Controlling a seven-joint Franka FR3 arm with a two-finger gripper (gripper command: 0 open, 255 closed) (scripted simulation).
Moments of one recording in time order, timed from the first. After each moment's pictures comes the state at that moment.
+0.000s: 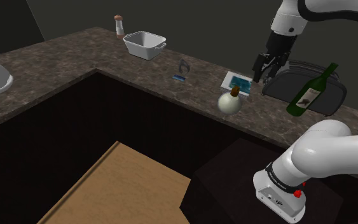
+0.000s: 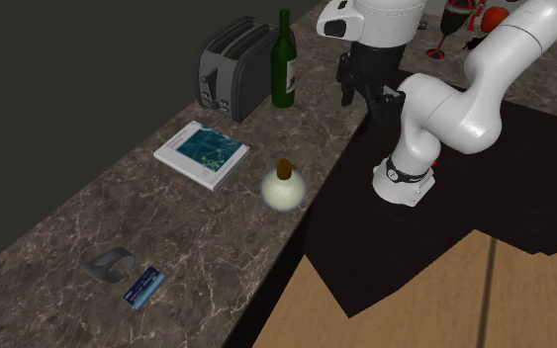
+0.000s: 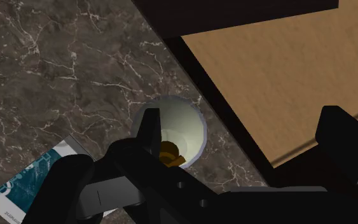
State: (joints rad) arm -0.01 -0.82 -0.06 -2.40 -0.04 1.49 0.10
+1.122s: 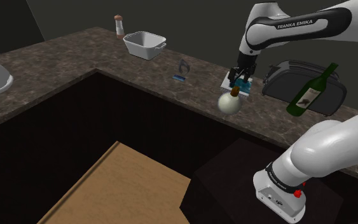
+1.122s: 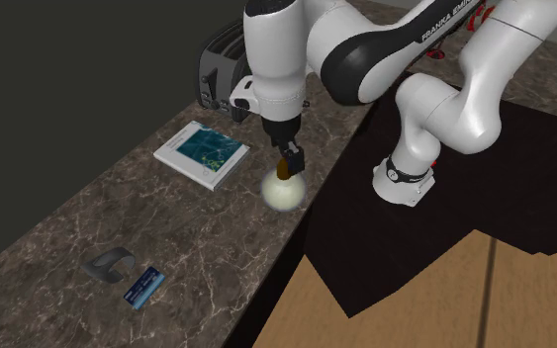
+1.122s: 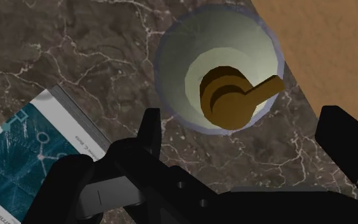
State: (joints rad) arm -0.03 -0.38 -0.19 -2.41 -0.12 1.94 -0.03
